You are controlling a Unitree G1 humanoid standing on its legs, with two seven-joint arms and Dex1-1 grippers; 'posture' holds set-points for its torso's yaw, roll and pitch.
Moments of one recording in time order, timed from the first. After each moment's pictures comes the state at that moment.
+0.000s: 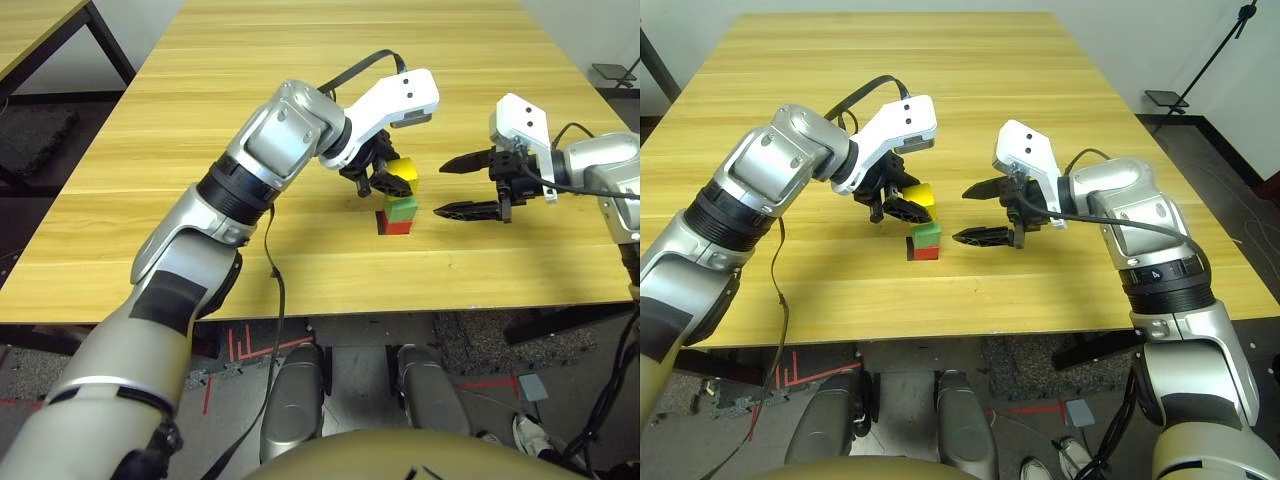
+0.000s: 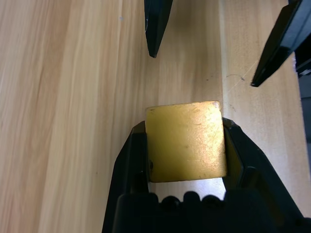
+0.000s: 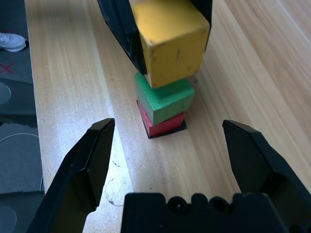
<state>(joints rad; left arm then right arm) -1.16 0.36 -0.55 0.26 -0.09 0.86 -1.16 -0.69 -0.78 0.17 0.08 0.26 0.57 1.33</state>
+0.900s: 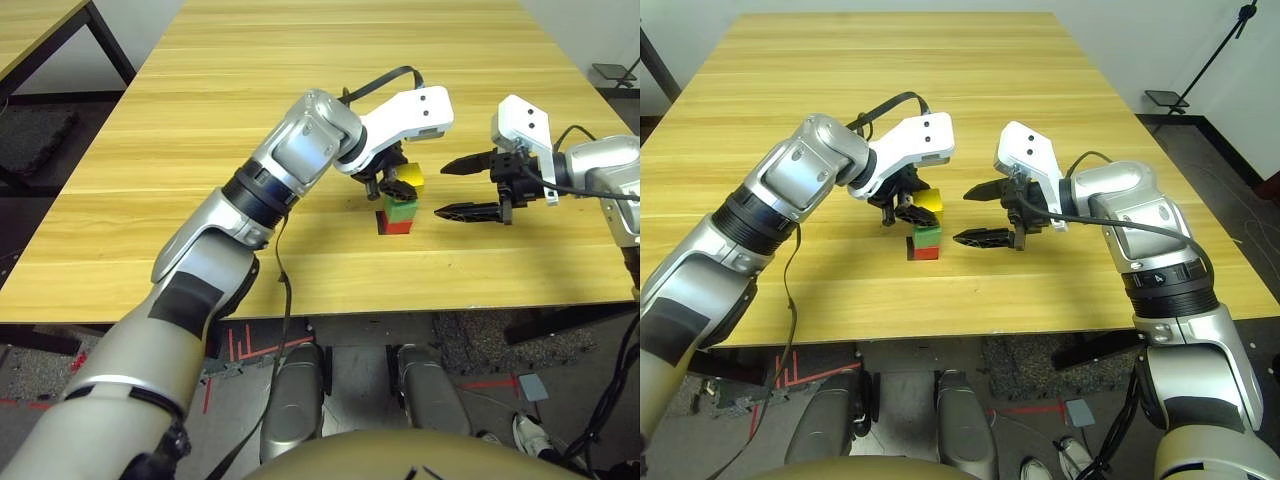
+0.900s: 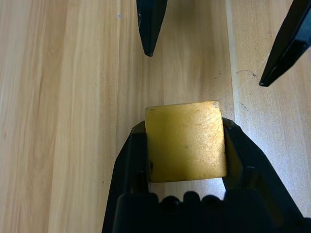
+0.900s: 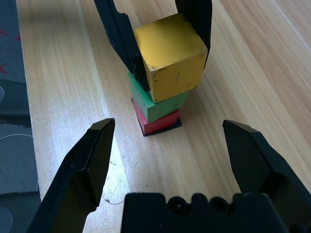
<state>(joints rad) -1.16 0.32 -0.57 0.32 -0.01 0.80 -1.17 -0.69 -0.78 0.17 0.09 0.26 0.57 1.31</state>
